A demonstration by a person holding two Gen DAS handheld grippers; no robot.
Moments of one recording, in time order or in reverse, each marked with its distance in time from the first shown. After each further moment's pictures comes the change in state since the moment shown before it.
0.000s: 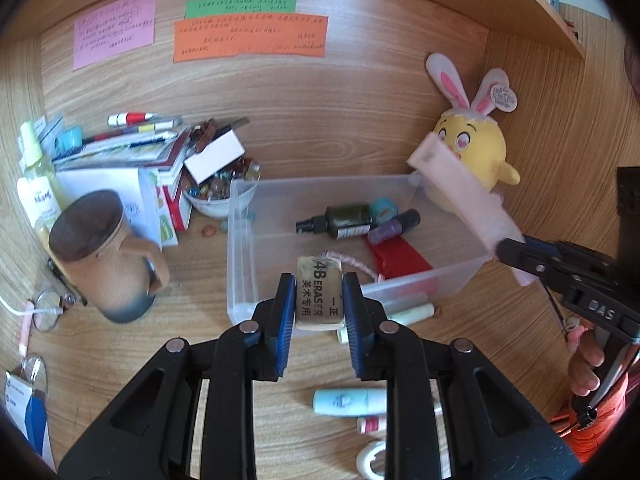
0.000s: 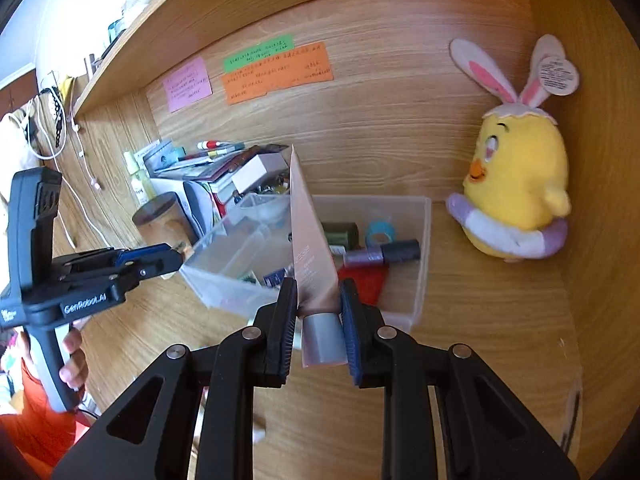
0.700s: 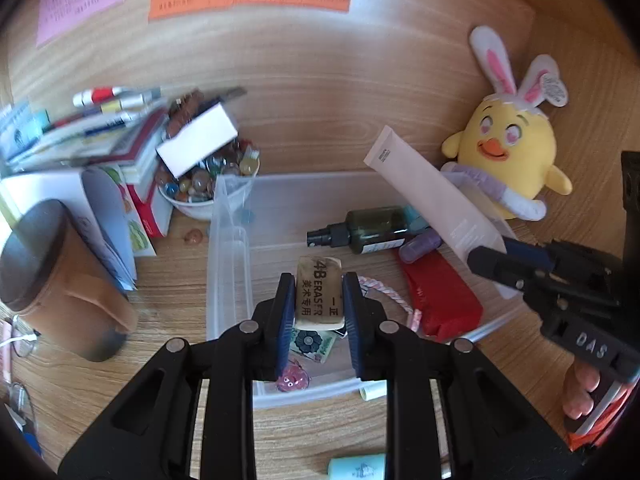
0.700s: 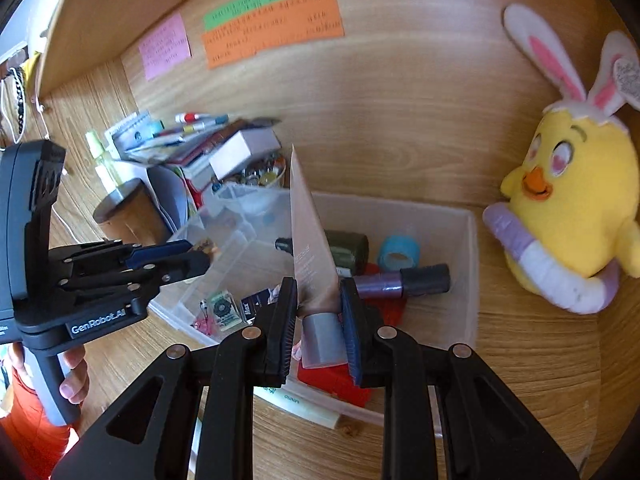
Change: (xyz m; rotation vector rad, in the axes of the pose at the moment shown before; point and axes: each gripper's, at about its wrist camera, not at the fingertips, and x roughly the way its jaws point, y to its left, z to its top) left arm 0.085 0.019 0.027 -0.042 0.125 0.014; right arm 0.089 -0.001 0.030 -0.036 0.123 -0.012
